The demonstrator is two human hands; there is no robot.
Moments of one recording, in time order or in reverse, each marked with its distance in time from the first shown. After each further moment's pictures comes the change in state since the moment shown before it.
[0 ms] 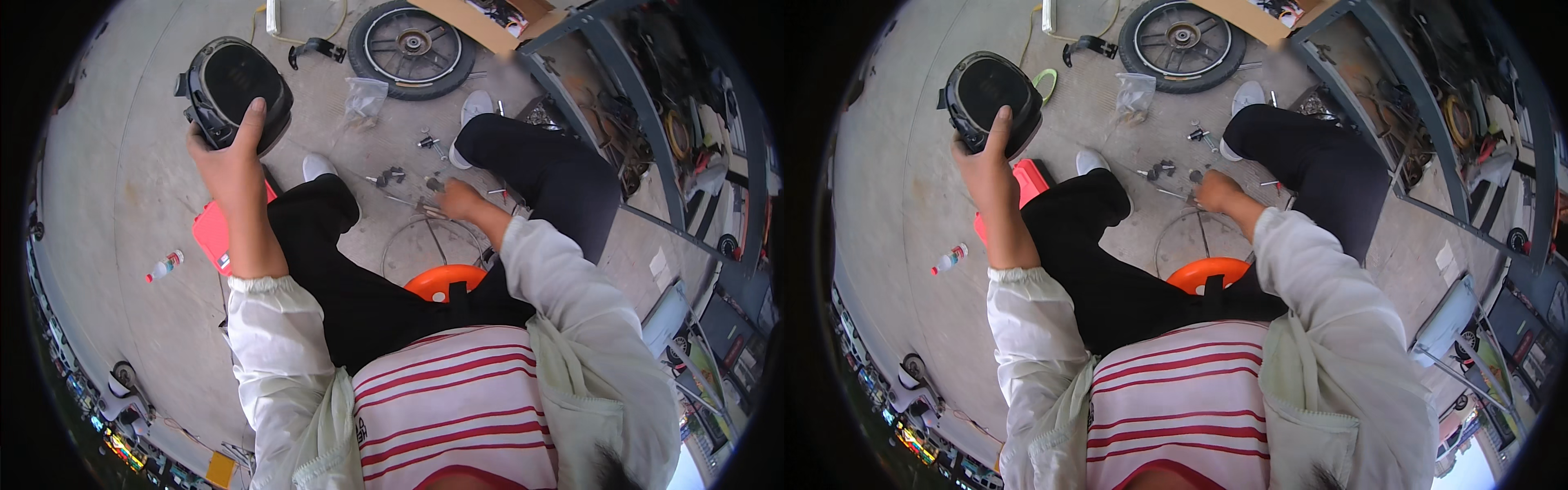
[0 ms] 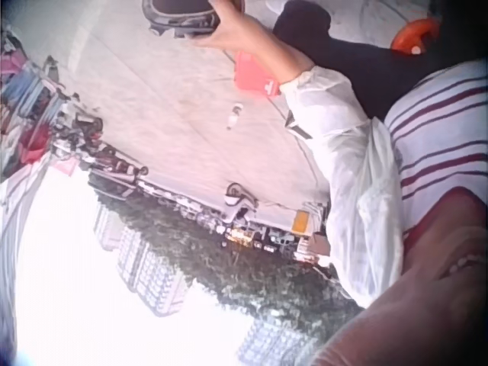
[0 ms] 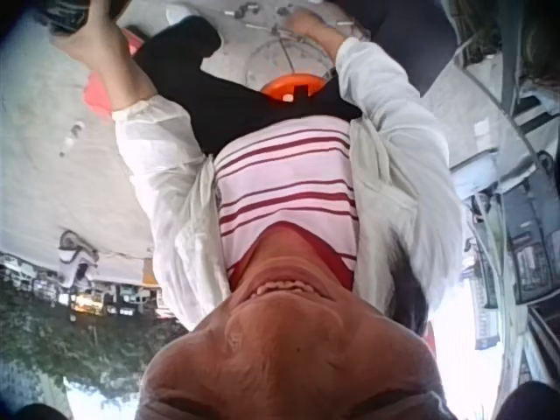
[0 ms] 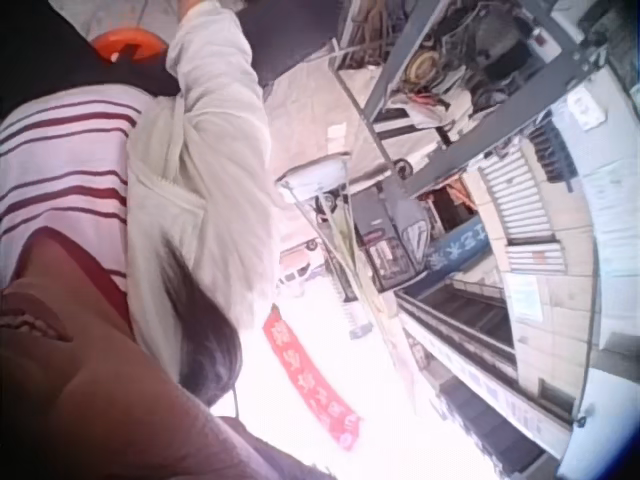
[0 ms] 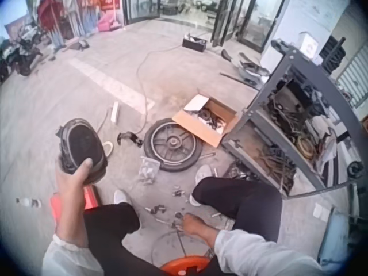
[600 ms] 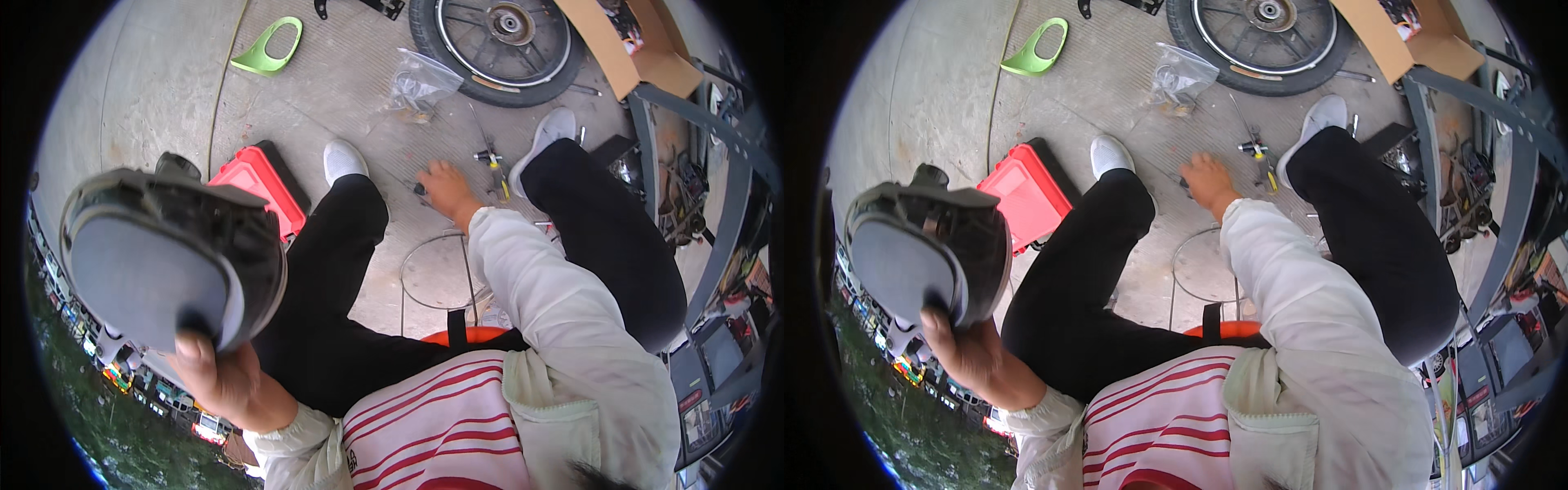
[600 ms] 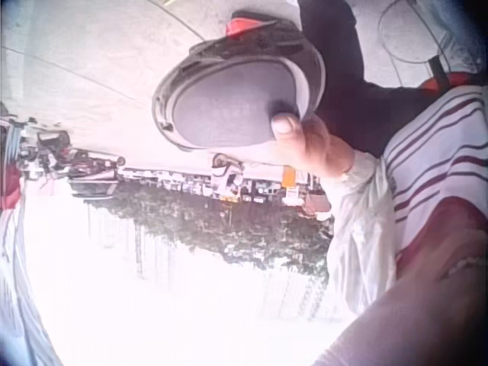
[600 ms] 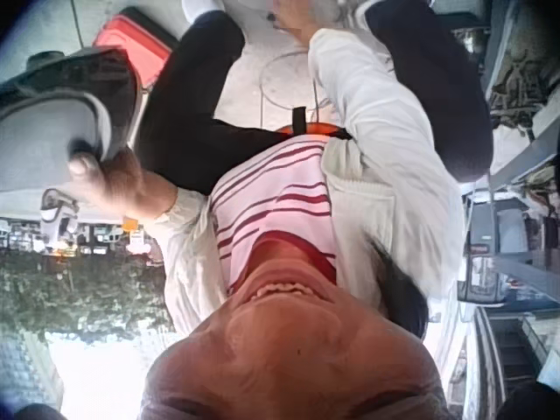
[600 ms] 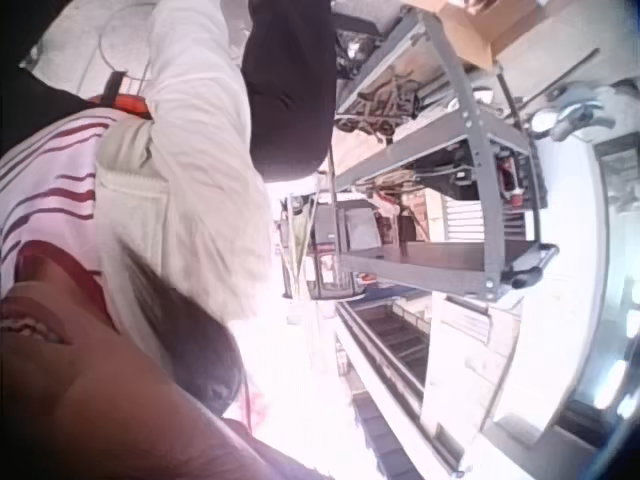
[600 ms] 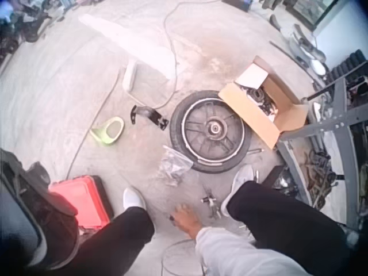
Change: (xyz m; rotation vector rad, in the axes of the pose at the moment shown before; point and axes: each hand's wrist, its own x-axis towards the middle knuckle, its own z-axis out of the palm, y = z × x) left_hand 0.041 -0.029 -0.032 -0.252 -0.008 -0.334; right_hand 0.228 -0.033 0.093 -0.247 0.240 -0.559
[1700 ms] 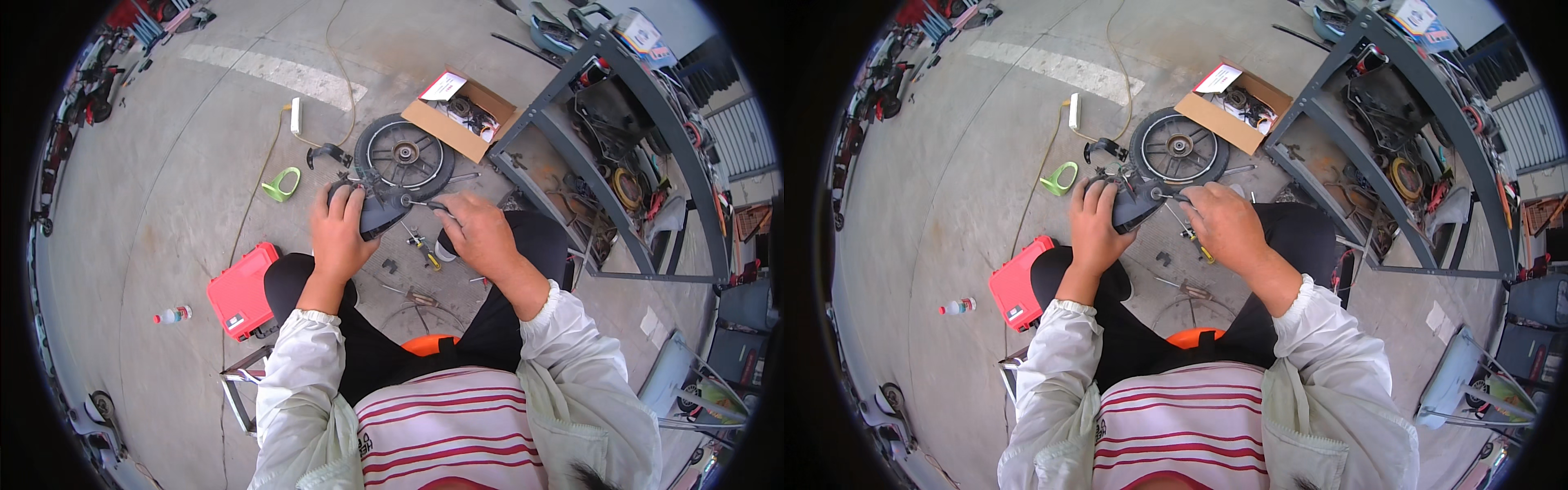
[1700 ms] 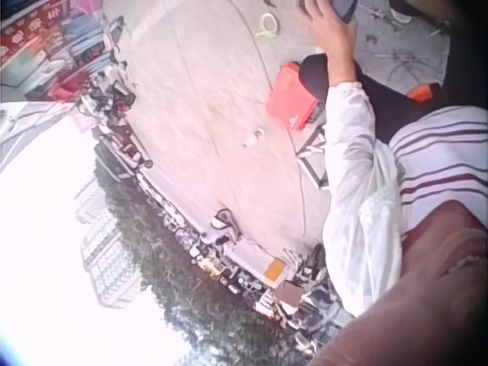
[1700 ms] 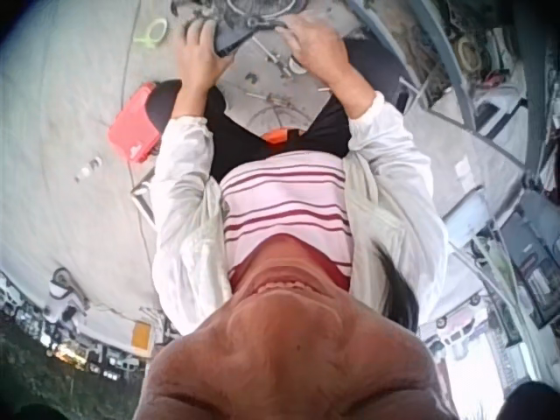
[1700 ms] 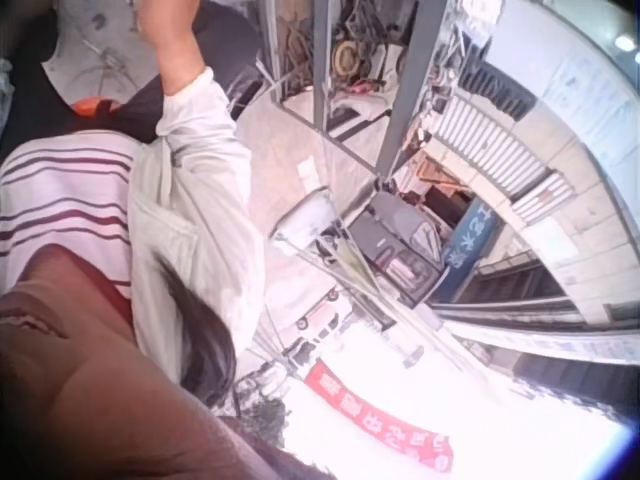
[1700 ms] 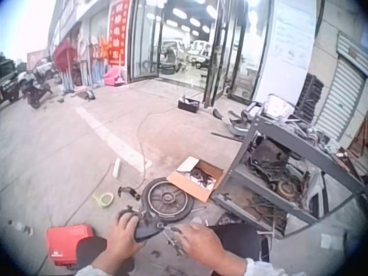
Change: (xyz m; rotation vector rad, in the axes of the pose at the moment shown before) left_hand -0.129 0.001 0.080 0.811 -0.420 1.136; right_hand -0.278 -0.165 -0.370 -0.033 0.827 -0.114
